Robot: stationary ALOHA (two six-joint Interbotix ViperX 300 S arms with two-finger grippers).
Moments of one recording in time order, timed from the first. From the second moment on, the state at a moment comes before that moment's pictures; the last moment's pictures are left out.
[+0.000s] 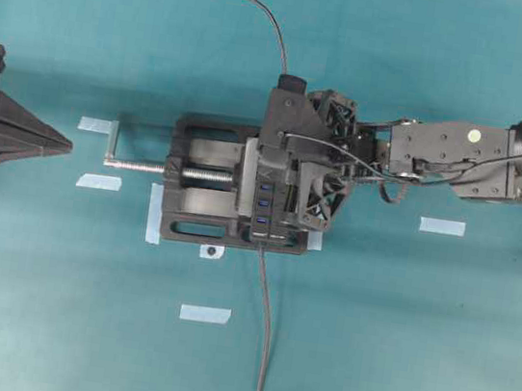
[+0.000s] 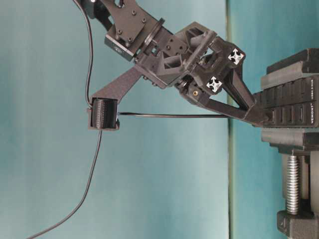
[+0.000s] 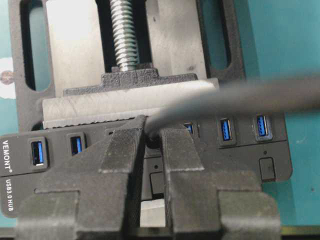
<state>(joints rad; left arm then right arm) -0.02 -1.02 1.17 0.01 0.09 -0.05 -0.08 0.12 0.52 -0.18 0.30 0.18</state>
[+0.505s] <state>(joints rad) -0.02 -1.03 1.18 0.01 0.09 -0.05 -0.08 0.12 0.51 -0.18 0.31 0.18</state>
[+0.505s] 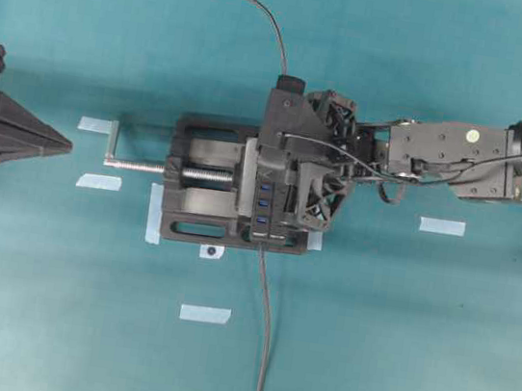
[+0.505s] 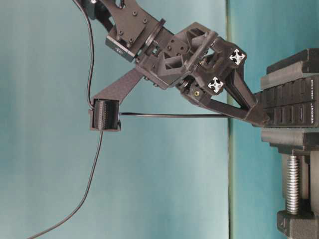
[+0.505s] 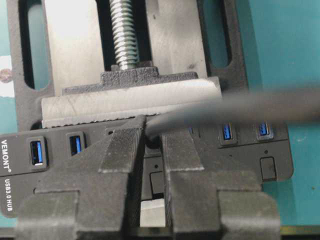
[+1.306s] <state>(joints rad) -0.02 -1.03 1.18 0.01 0.09 -0.05 -0.09 0.12 0.50 -0.17 0.26 0.18</state>
